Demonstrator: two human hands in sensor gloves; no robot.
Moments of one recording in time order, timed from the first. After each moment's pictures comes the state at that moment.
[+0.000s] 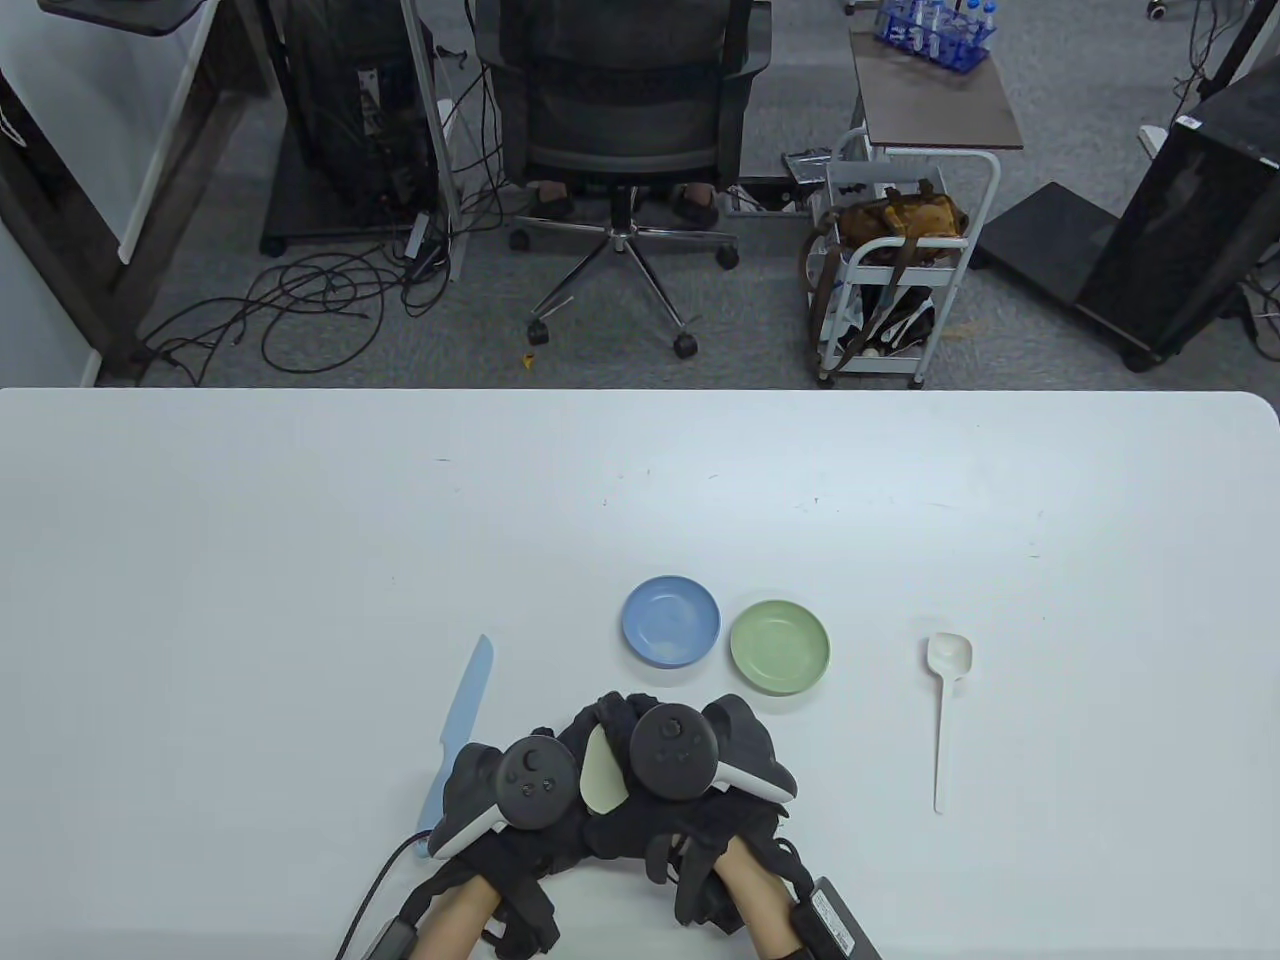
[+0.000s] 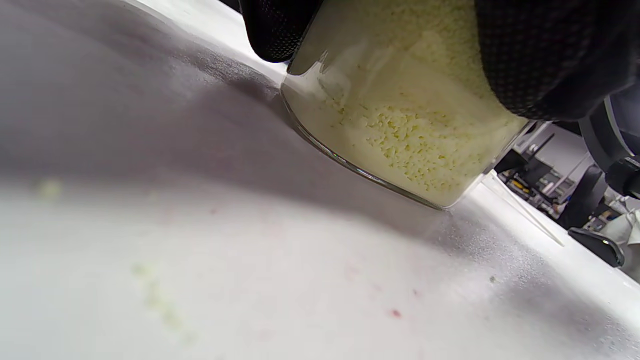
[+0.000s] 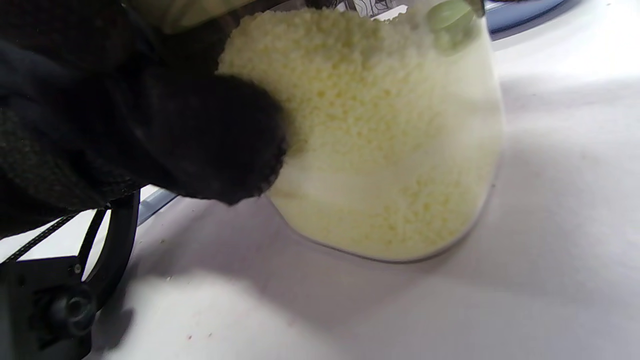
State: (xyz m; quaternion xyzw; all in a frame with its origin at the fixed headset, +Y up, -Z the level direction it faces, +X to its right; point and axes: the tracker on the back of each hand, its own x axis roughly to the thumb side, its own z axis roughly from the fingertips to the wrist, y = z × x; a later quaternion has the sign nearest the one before) left_hand -0.136 -0.778 -0.236 -0.13 -0.19 0.23 0.95; right_hand 0.019 -0.732 -0.251 0.29 0.16 0.92 0.22
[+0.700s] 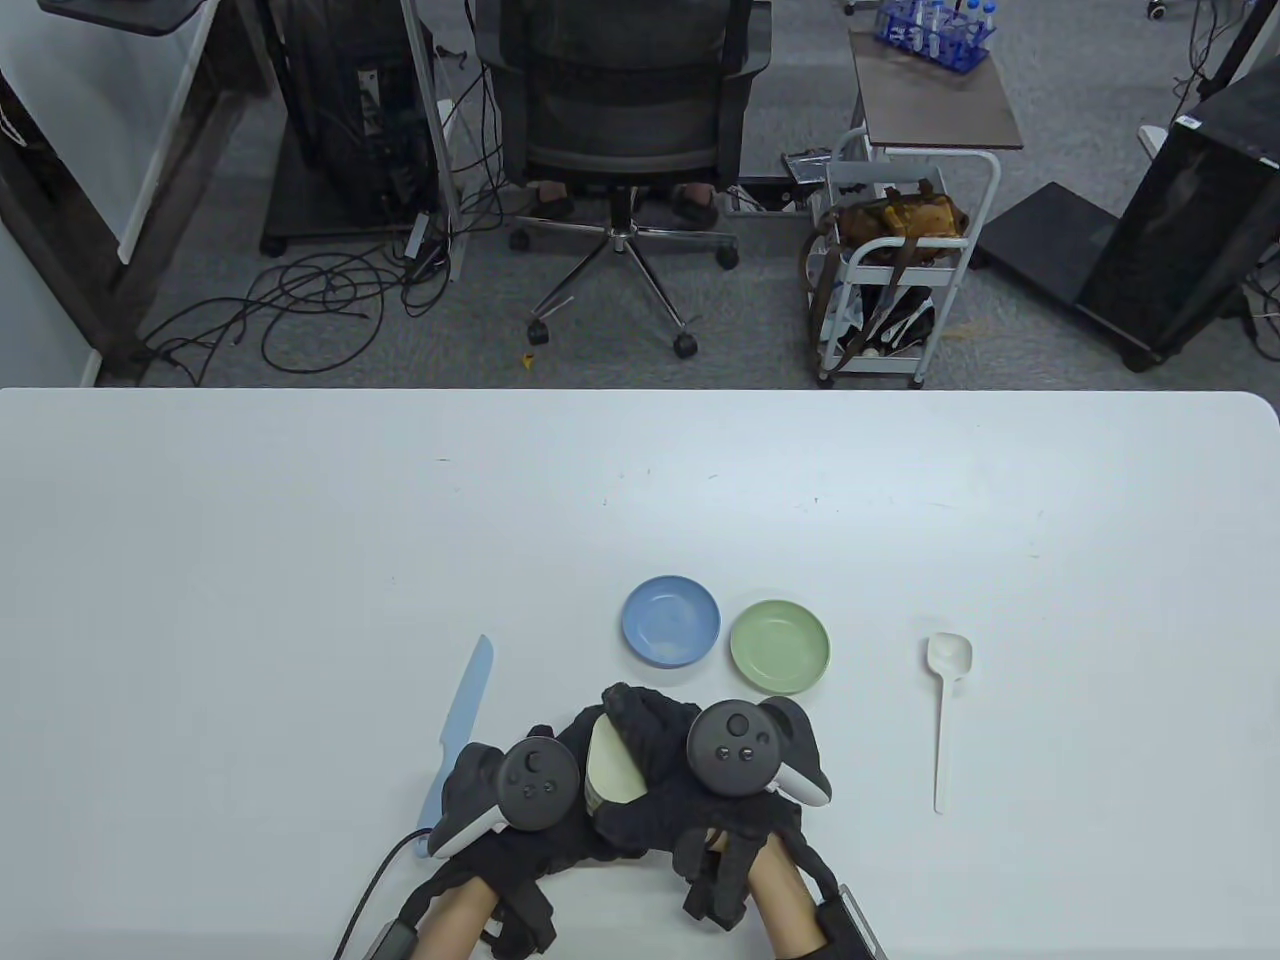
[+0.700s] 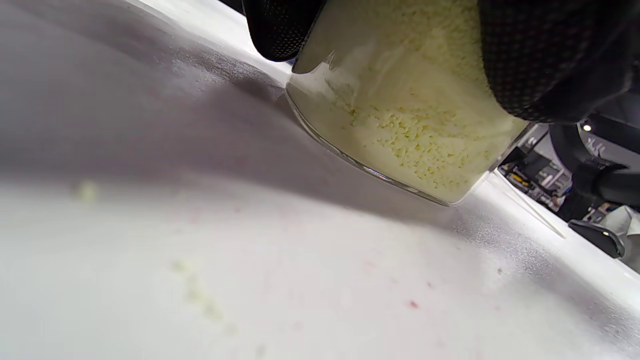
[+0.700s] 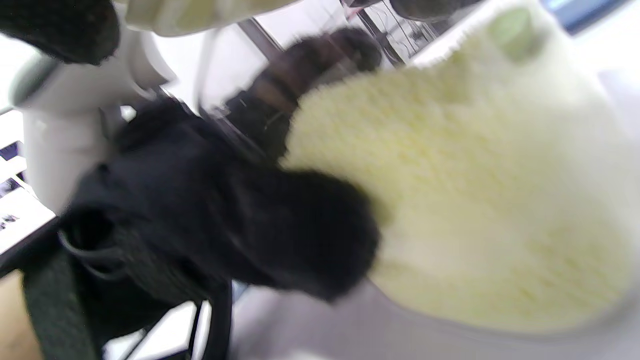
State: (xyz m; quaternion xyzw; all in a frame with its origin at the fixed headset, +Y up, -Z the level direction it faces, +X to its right) left_hand -0.136 -0.777 -0.237 -0.13 -0.20 0.22 0.95; right_hand 0.049 -0.723 -0.248 0.33 0.06 0.85 0.41
